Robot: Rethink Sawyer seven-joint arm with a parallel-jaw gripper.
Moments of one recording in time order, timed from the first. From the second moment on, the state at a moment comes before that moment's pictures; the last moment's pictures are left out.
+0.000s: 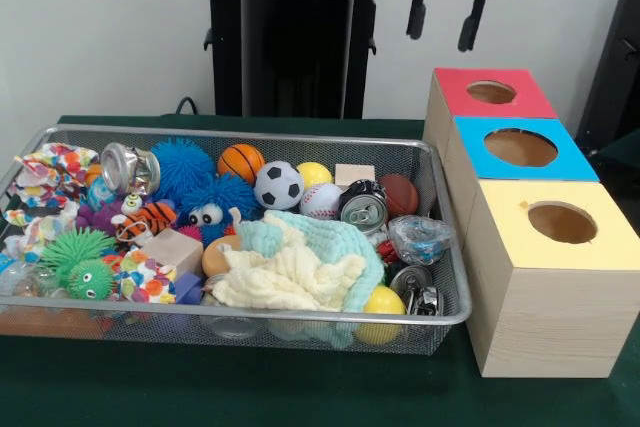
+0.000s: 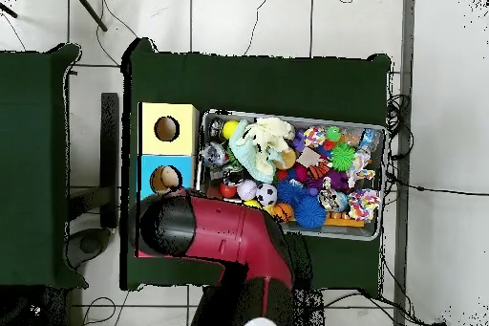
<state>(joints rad) 0.09 -0.87 -0.23 1.80 0.13 0.70 2.02</state>
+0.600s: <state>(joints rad) 0.04 -0.74 -0.27 1.67 0.16 0.71 2.12</state>
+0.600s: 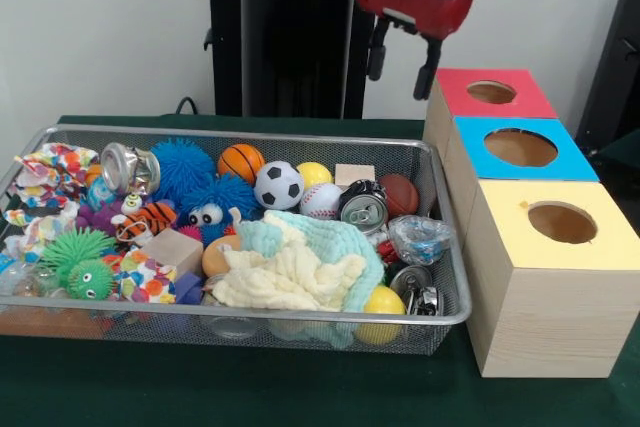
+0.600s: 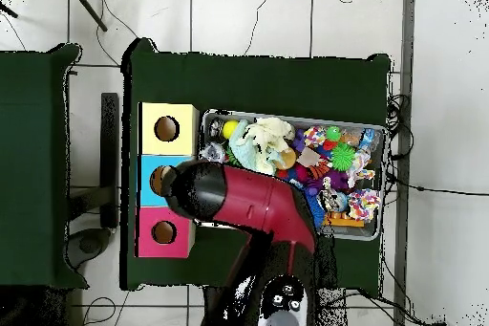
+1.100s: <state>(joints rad) -0.09 -0.69 -0.27 1.61 0.16 0.71 2.12</state>
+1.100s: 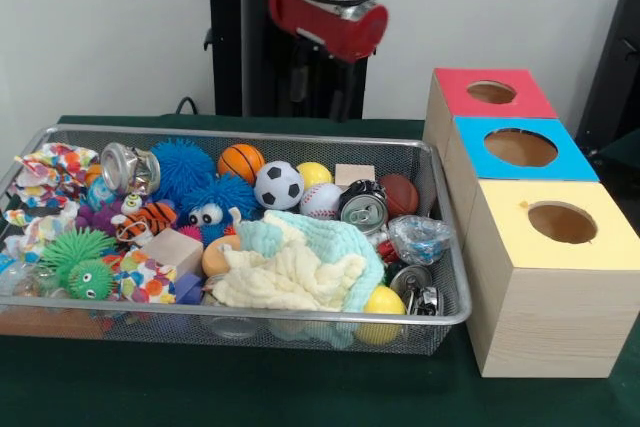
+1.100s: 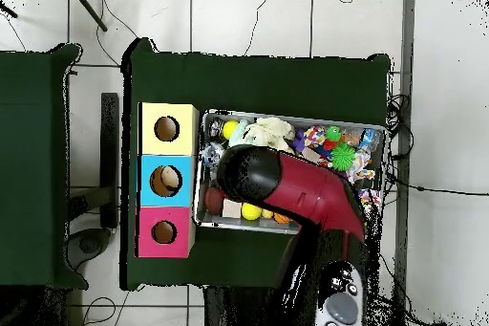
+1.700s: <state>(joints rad) -0.28 -0.60 -0.24 1.57 0.13 0.58 2.12</state>
